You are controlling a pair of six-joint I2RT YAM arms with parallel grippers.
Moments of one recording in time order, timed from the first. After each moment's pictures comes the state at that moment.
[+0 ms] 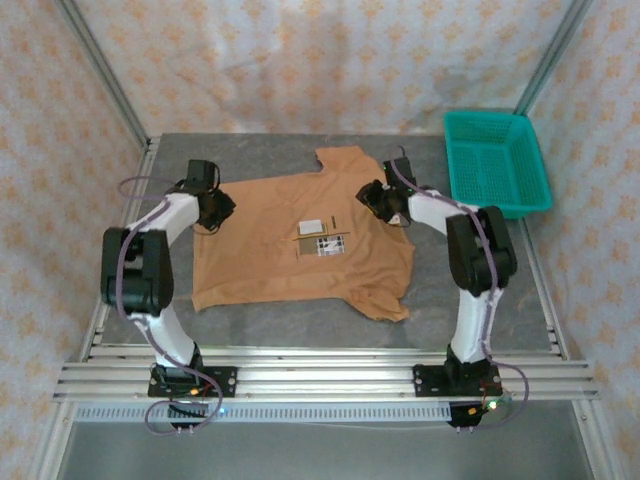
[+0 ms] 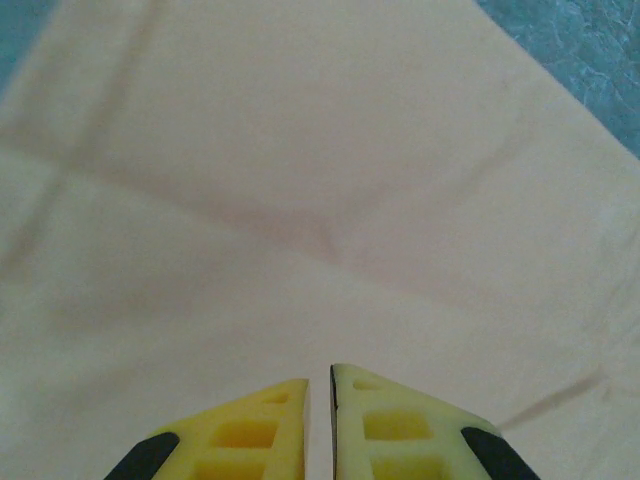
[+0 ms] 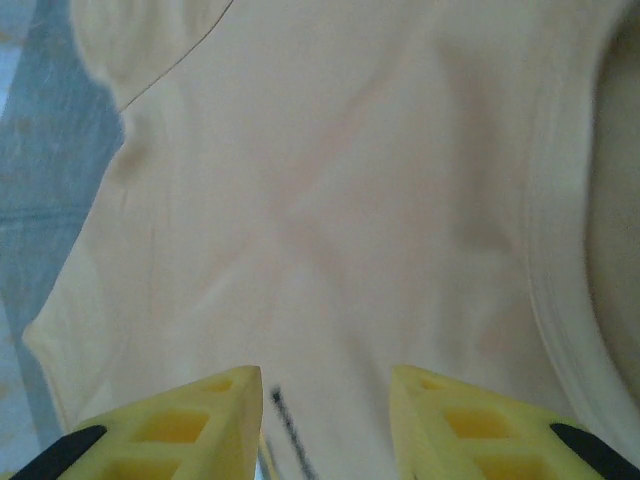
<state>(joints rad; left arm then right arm) 0.03 1.82 1.23 -0.48 0.06 -0.77 0.28 2.02 1.35 -0.18 -0.30 0.93</state>
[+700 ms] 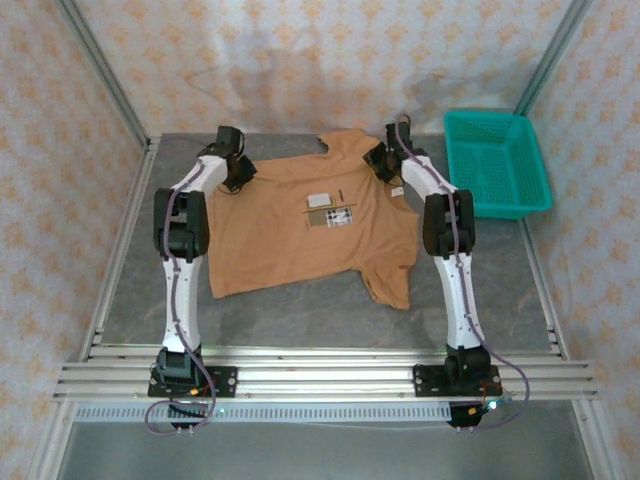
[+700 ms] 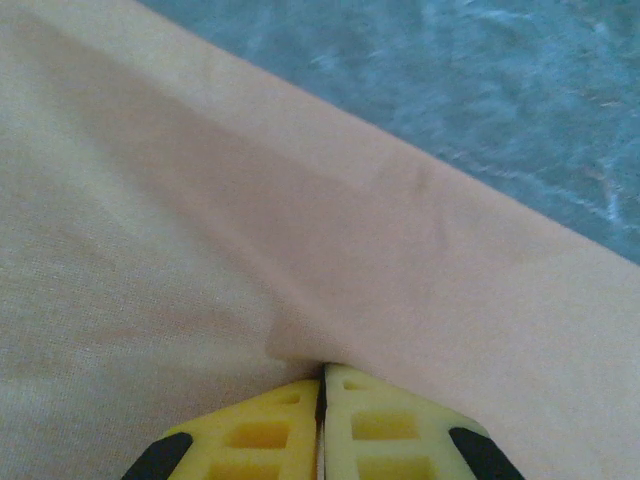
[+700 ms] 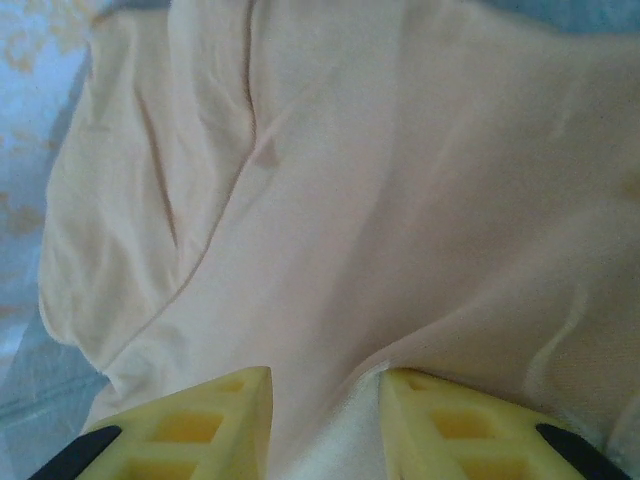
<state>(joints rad) -0.01 2.46 2.05 -0.61 0.05 -0.67 0.19 2.61 2.26 -0.47 -0.24 0.98</state>
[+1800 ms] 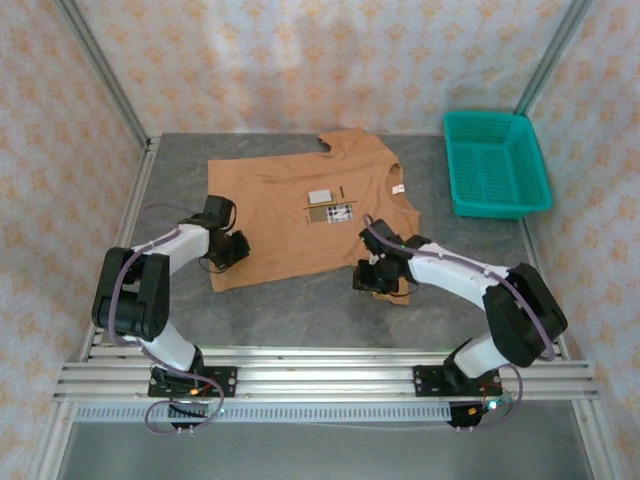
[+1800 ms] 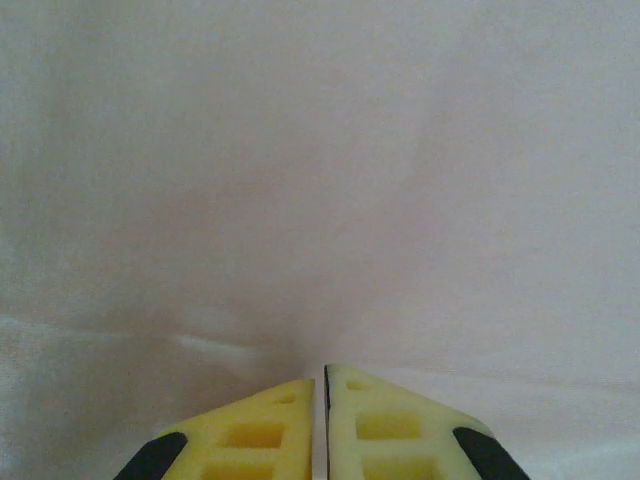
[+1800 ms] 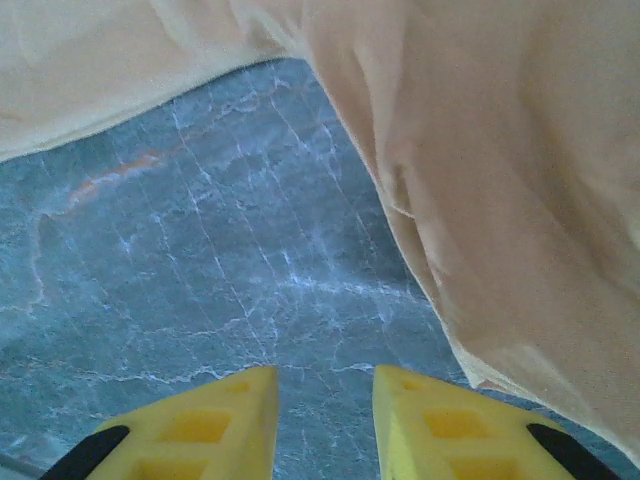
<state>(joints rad) -0.09 1.60 0.87 -0.48 0.15 -0.66 0.64 1.48 0.84 -0.61 -0.21 0.72</state>
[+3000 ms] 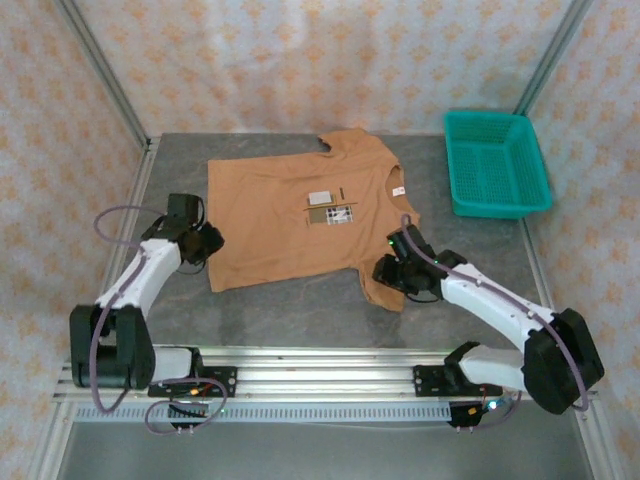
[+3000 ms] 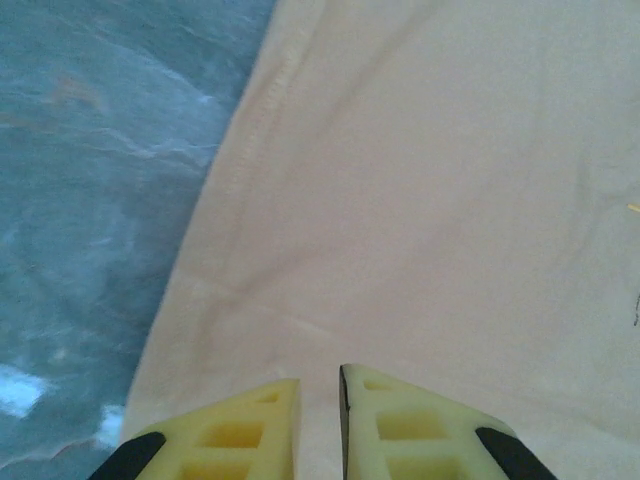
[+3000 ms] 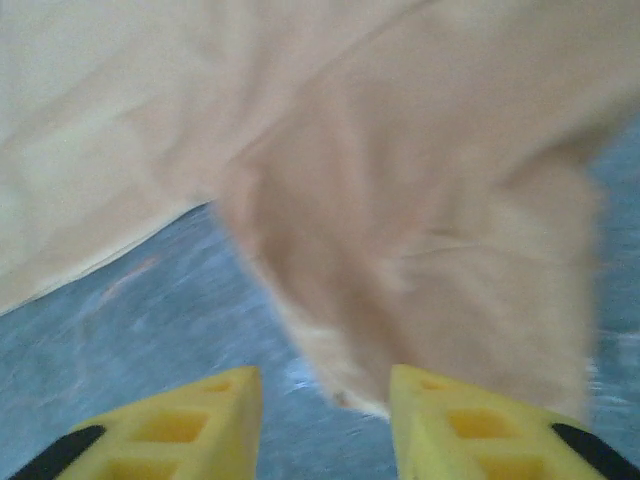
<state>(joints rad) 0.05 1.28 0.83 -0.60 0.08 -0.67 0.54 1.19 0.70 -0.60 -0.06 0.85</state>
